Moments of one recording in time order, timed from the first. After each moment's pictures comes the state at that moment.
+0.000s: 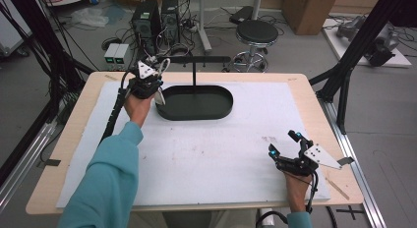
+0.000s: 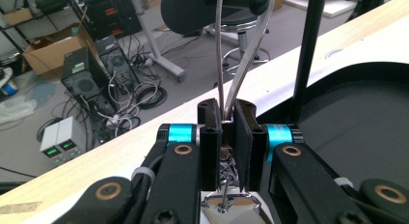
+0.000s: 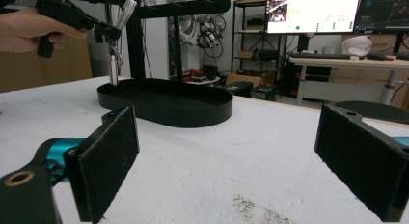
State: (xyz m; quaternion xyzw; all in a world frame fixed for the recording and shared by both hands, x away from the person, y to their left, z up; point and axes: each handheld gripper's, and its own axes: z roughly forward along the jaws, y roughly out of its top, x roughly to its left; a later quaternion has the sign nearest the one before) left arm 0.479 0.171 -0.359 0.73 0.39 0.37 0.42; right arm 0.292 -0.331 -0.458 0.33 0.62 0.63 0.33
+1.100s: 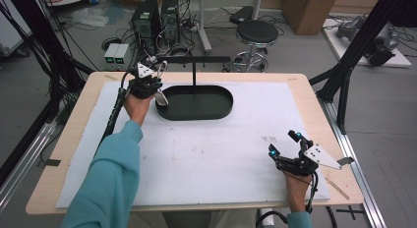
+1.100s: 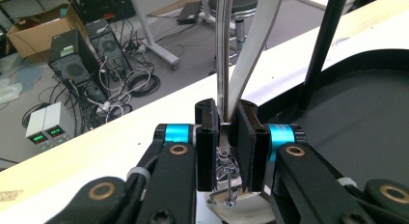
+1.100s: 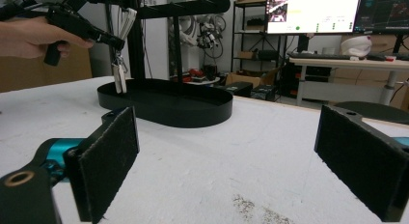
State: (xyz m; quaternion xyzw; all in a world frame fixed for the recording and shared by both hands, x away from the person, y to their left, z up) left arm 0.495 0.181 -0.375 0.74 0.41 0.34 0.42; right arm 0.292 -0.331 -0.458 0.33 0.62 0.63 0.33
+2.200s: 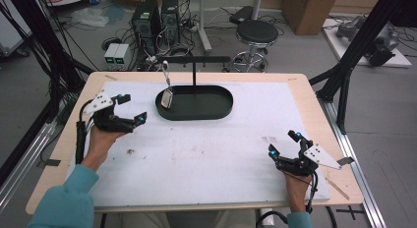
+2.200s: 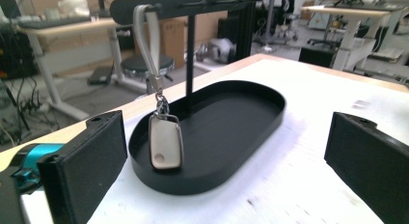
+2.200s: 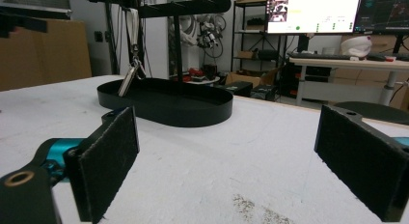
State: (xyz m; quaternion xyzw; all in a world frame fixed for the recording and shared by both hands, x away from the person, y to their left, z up) left arm 0.363 0.260 -0.385 0.70 0.28 0.25 0.61; right arm 0.291 -0.330 -0.458 0.33 0.62 0.63 0.33
